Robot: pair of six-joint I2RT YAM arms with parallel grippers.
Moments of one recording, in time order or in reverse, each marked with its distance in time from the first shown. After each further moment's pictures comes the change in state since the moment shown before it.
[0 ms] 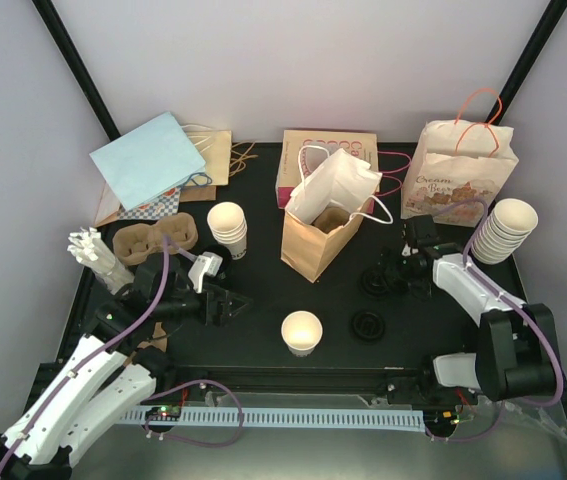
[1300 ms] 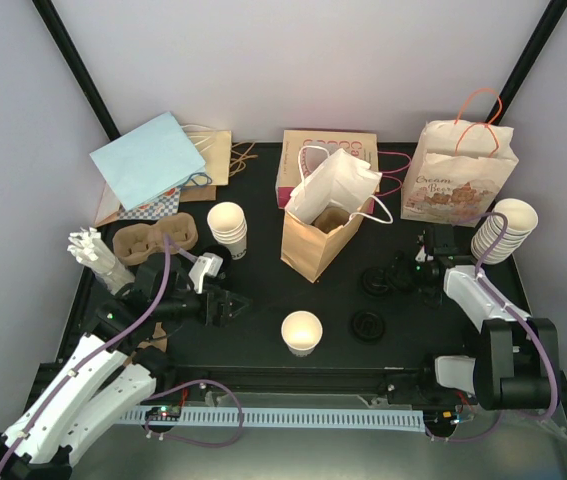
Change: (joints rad) left arm 0.000 0.006 0.001 -0.014 0.000 0.000; right arm -0.141 -0.054 -0.100 0.079 -0.072 -0.020
